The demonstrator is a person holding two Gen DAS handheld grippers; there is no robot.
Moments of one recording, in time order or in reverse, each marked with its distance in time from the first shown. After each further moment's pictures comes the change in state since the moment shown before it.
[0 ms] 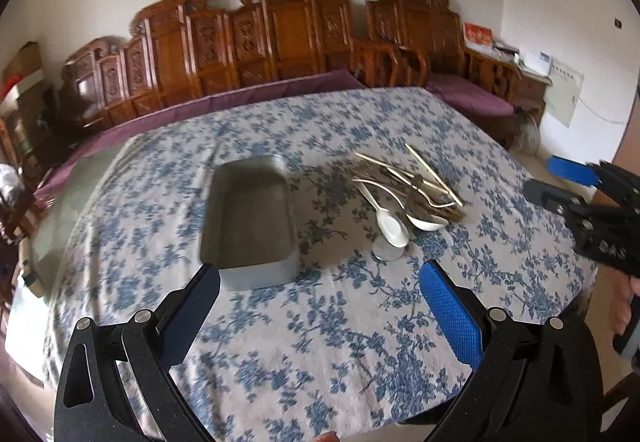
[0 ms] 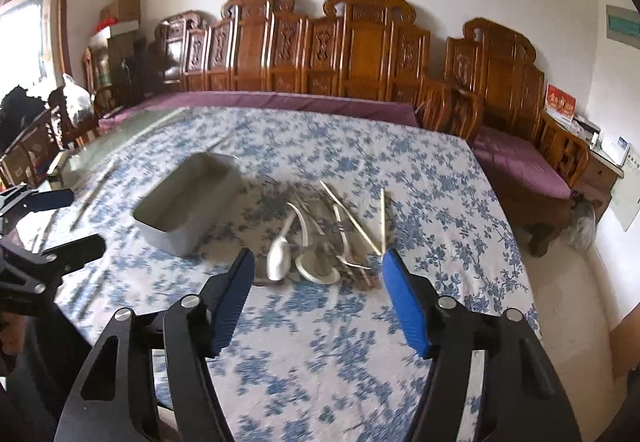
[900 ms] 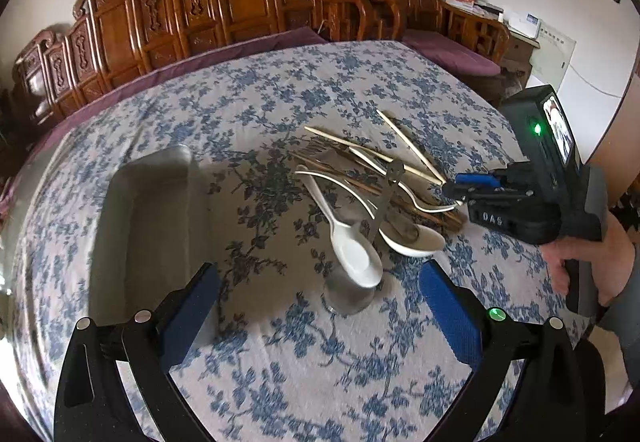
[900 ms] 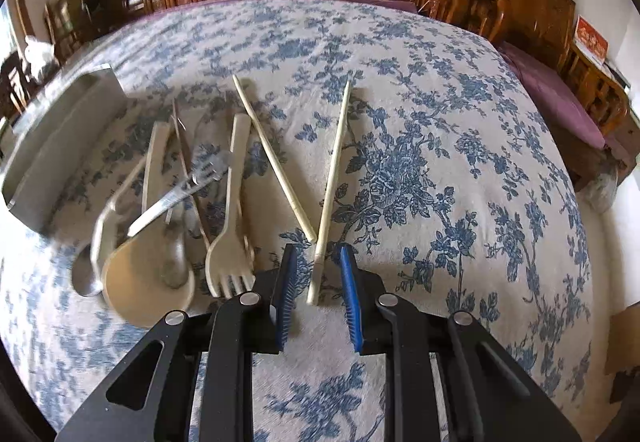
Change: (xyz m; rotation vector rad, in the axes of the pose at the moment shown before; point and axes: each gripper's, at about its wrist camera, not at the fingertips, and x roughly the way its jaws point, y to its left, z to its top) left arm 0.134 -0.049 0.040 0.053 0.157 -0.098; right arm 0.219 -0.090 -0.018 0.007 0.350 0.009
